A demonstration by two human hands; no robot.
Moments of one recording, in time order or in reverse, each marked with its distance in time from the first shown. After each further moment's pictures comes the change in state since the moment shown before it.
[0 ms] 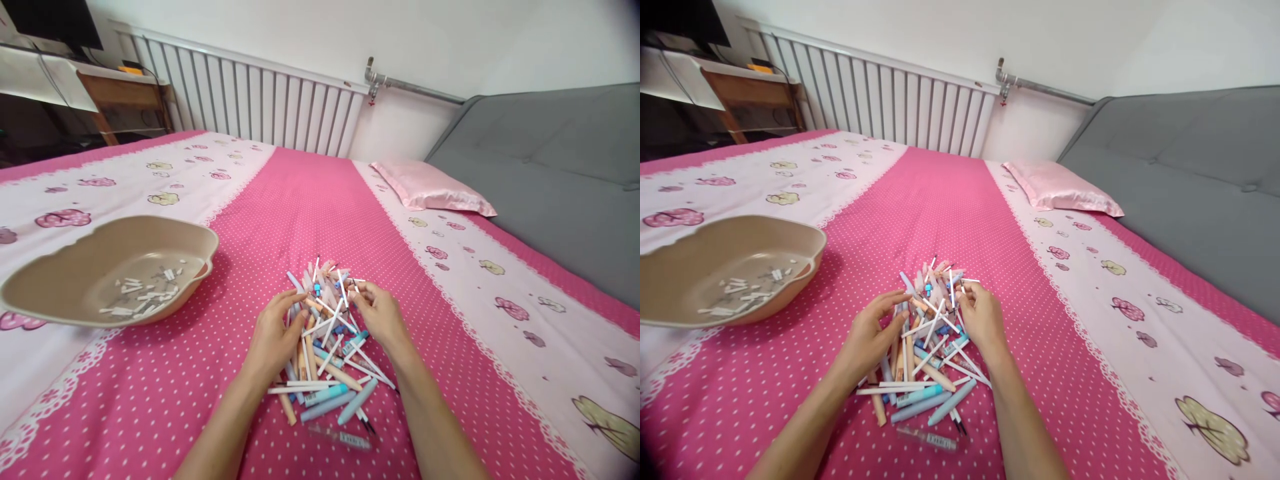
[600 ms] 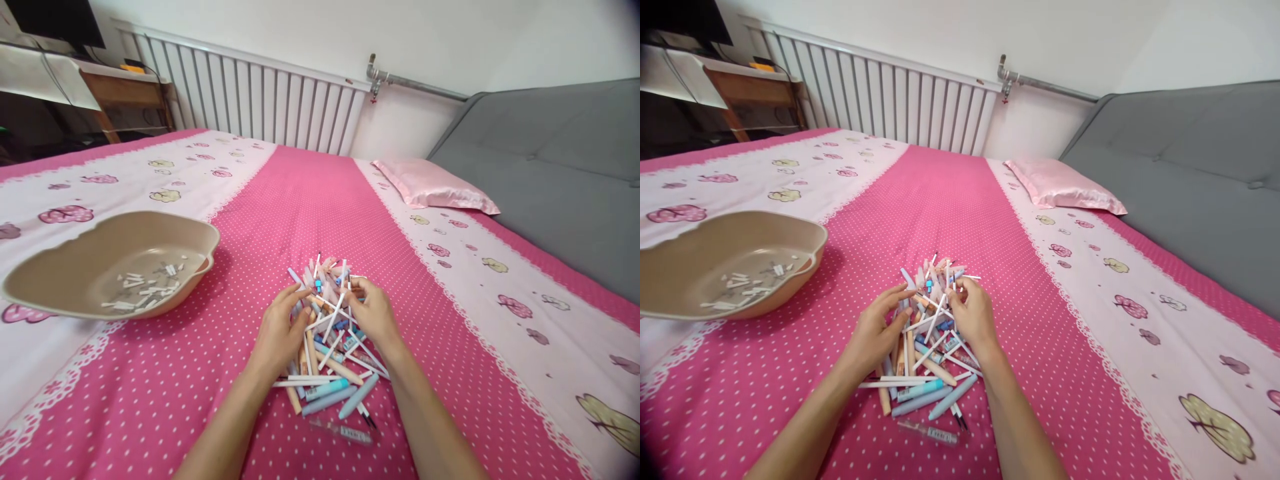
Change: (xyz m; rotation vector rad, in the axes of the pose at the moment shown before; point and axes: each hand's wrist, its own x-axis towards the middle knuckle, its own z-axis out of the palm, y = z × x) left_hand -0.002 0.006 0.006 0.022 -0.015 0.011; right_hand -0.002 -0.003 0.015 -0.055 0.037 -0.102
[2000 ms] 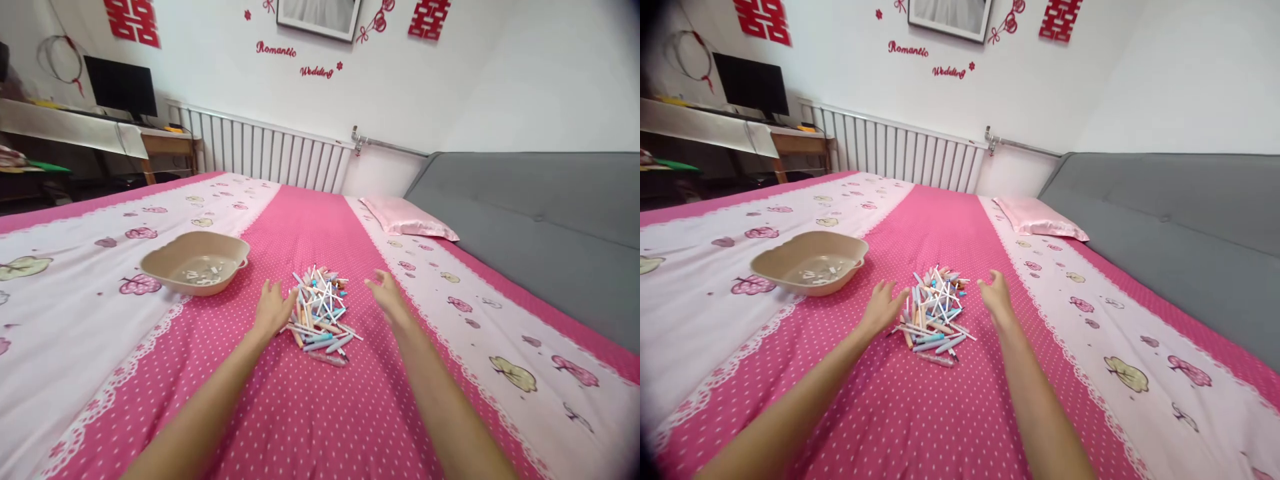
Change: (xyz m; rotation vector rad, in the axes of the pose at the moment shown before) left_hand -0.031 0.019 -0.040 0.193 0.160 -0.202; right_hand -0.027 -0.010 -0.070 -0.037 0.282 0.166
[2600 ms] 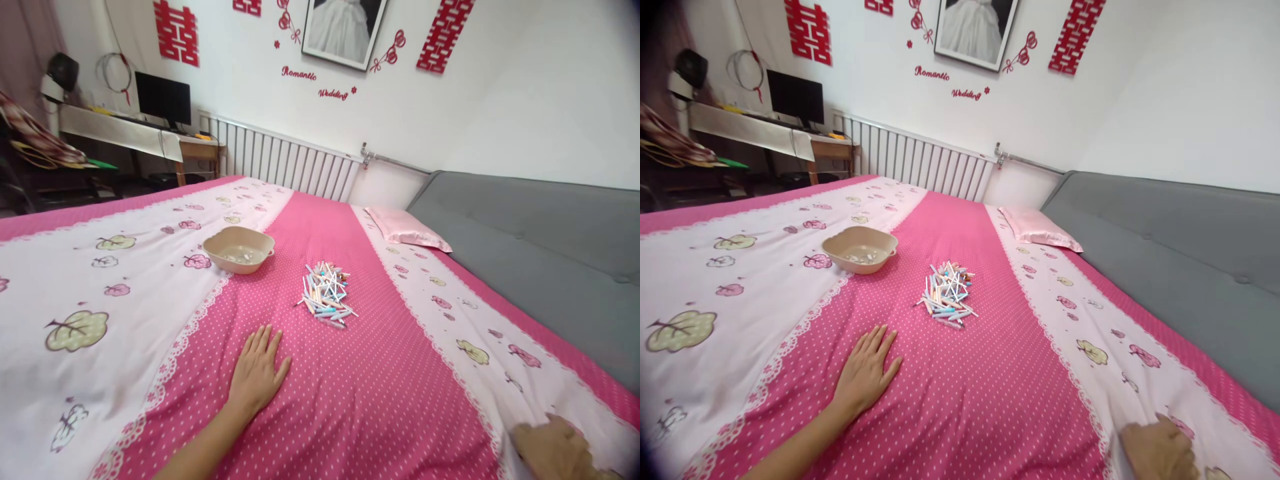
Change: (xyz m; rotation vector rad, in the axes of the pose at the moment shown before) left_hand -0.196 -0.063 -0.063 0.488 -0.055 0.317; right_hand -0.190 0.184 -0.255 -0.751 0.387 0.497
